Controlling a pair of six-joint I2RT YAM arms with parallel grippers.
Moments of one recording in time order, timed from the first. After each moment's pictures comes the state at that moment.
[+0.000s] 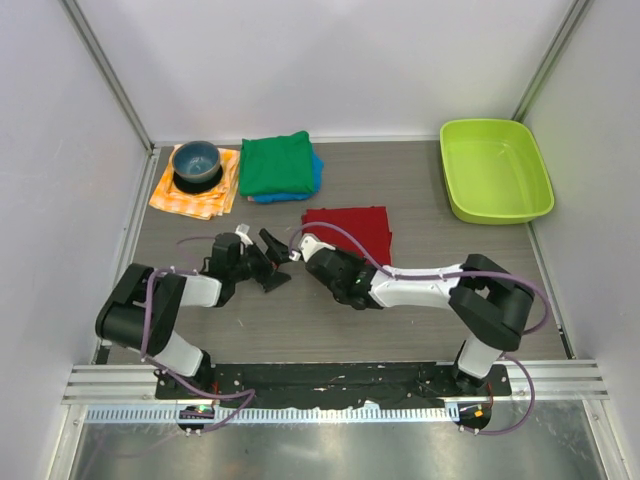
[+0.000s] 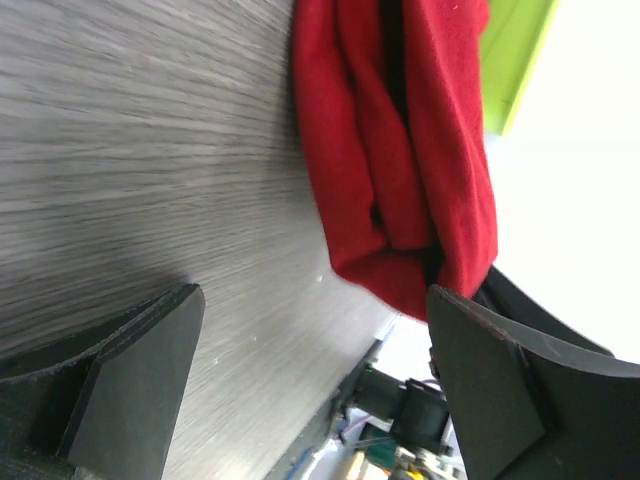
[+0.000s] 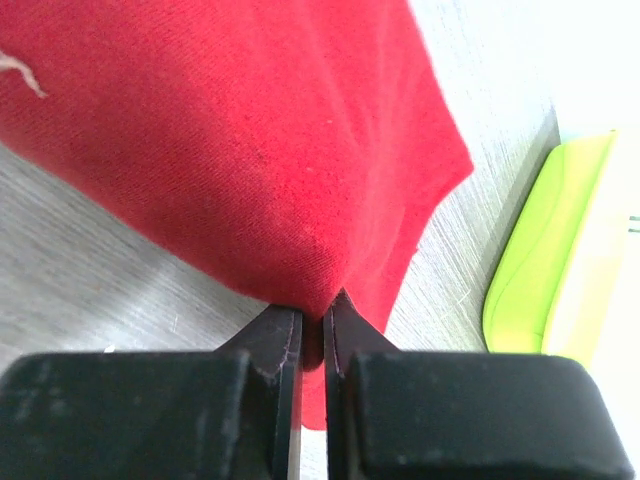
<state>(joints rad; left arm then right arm) -0.29 1.52 0.41 0.53 0.50 -1.16 1.03 1.71 0.92 -0.06 0.78 -0.34</state>
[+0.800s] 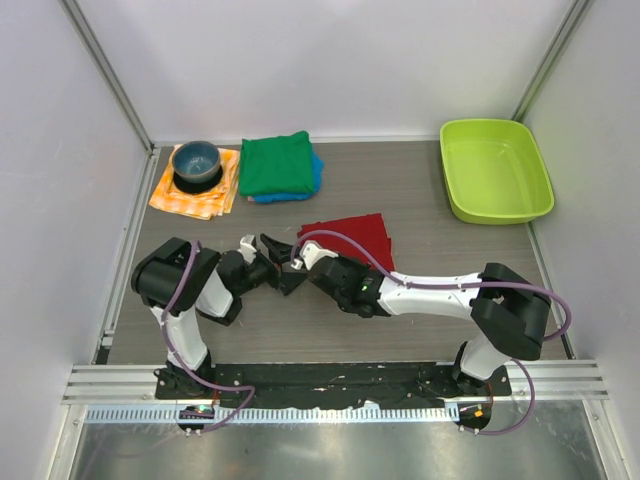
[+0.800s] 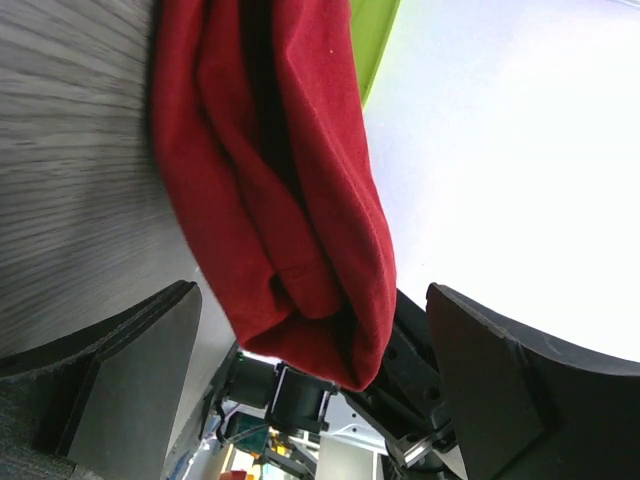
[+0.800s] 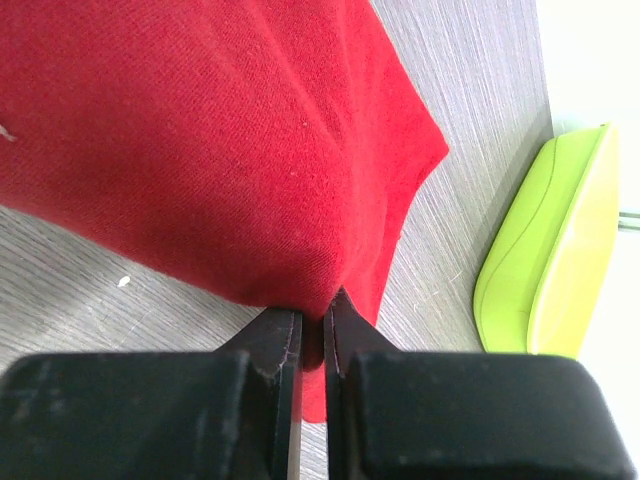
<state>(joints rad) -0.36 1.84 0.26 1.33 0.53 -1.64 1.10 1.58 0.90 -0.19 0.80 -0.30</state>
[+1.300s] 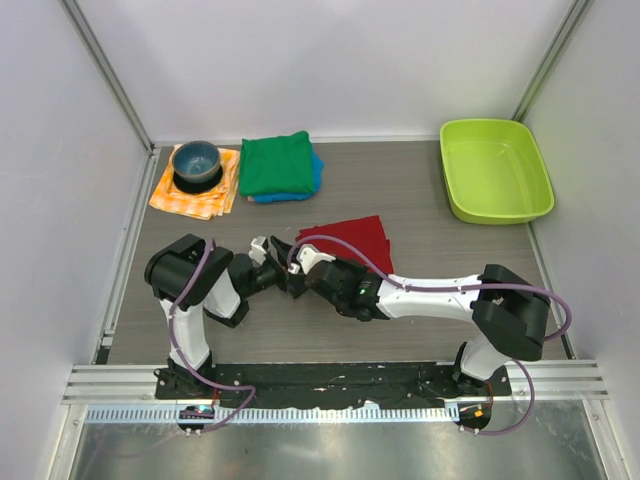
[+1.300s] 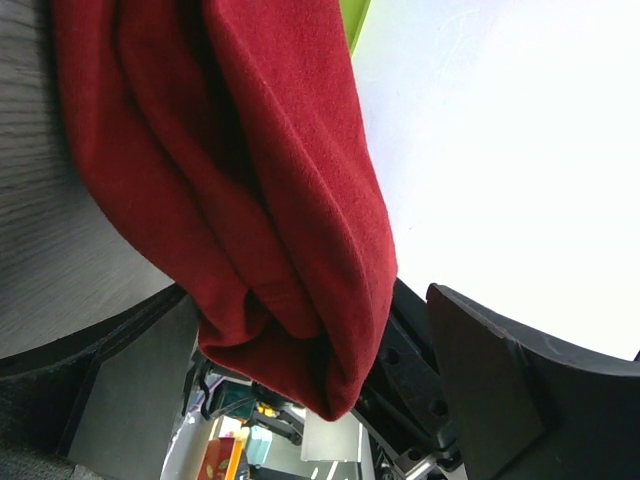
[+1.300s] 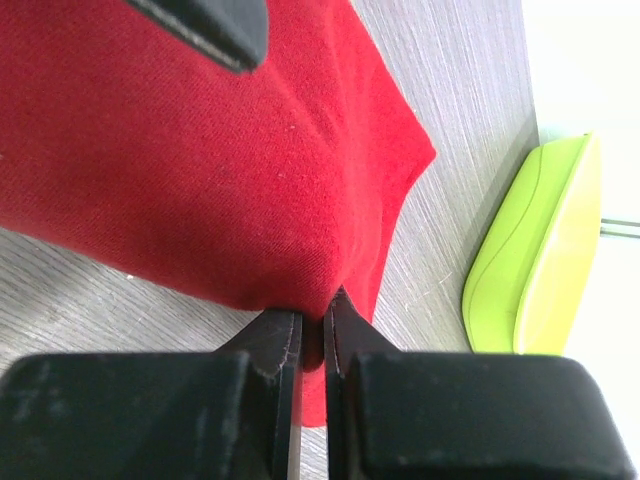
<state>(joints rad) -0.45 1.93 0.29 1.47 0.55 -1.73 1.13 1.58 0.91 -0.21 0.82 -0.30</state>
